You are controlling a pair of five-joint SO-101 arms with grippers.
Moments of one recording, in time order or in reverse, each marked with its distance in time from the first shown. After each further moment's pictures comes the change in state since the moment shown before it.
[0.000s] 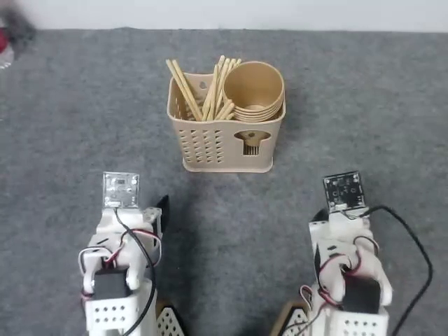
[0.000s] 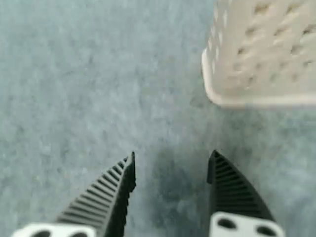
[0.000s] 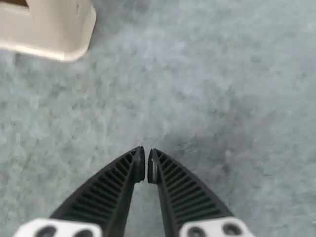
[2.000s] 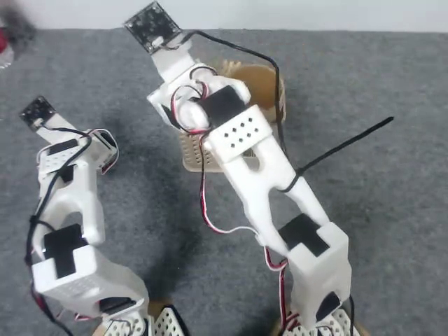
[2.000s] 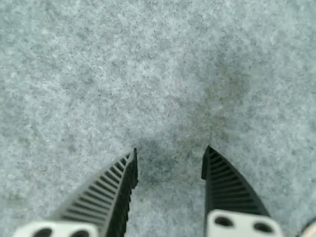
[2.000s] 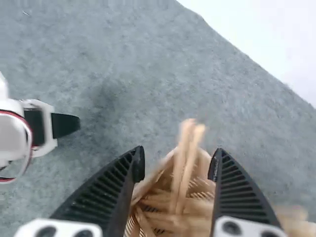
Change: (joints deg) left arm -16.9 110.5 -66.9 -20.6 32.7; right arm -42.4 122.4 -124.4 -6.5 -6.8
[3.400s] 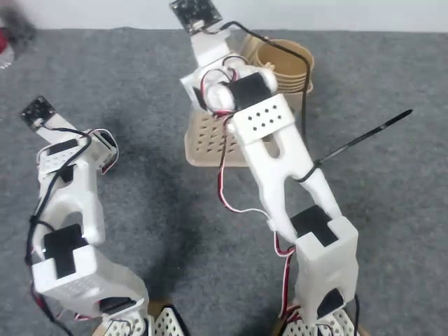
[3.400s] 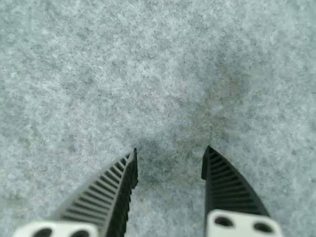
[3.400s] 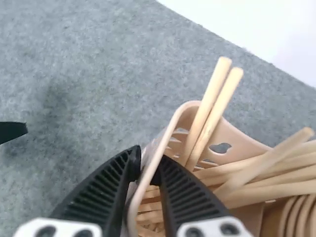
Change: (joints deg) left arm 0.0 0.0 0.0 0.0 0.0; right arm 9.3 2.2 1.2 -0.2 -3.4
